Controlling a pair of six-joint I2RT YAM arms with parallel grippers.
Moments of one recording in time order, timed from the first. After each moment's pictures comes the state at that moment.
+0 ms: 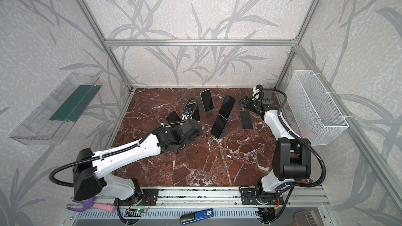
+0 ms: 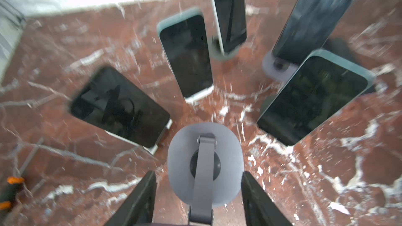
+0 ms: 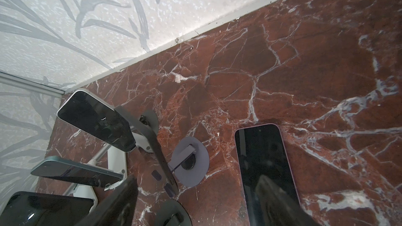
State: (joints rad) left arm -0.99 1.39 1.20 -0.69 -0.65 -0.62; right arm -0.04 1.57 1.17 -0.27 -0.35 0.37
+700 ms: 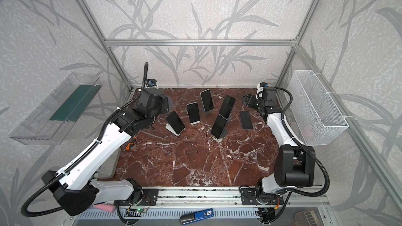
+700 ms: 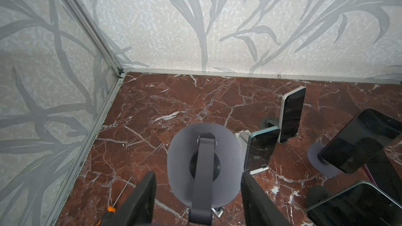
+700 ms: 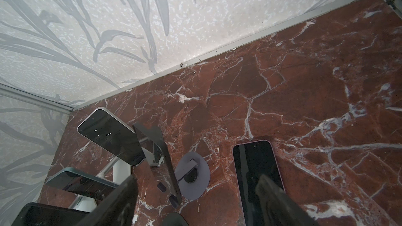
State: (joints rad) left arm -0.54 1.29 1.46 -0.78 -0.57 -0.37; right arm -0.06 1.50 1.14 -0.21 -0.33 0.38
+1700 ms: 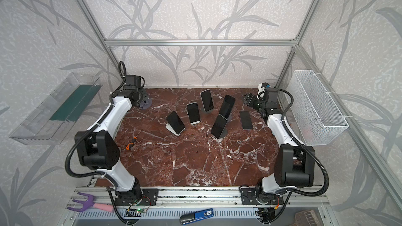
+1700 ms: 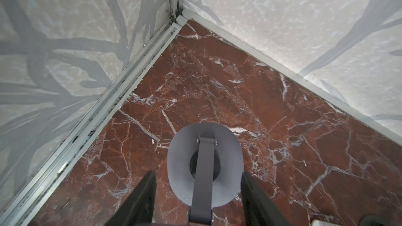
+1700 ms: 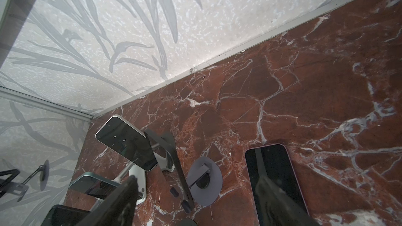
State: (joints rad) left arm 0.02 1.77 1.57 -0.65 -0.30 -0.48; right arm -0.08 1.50 1.11 -0.13 -0.40 0.46
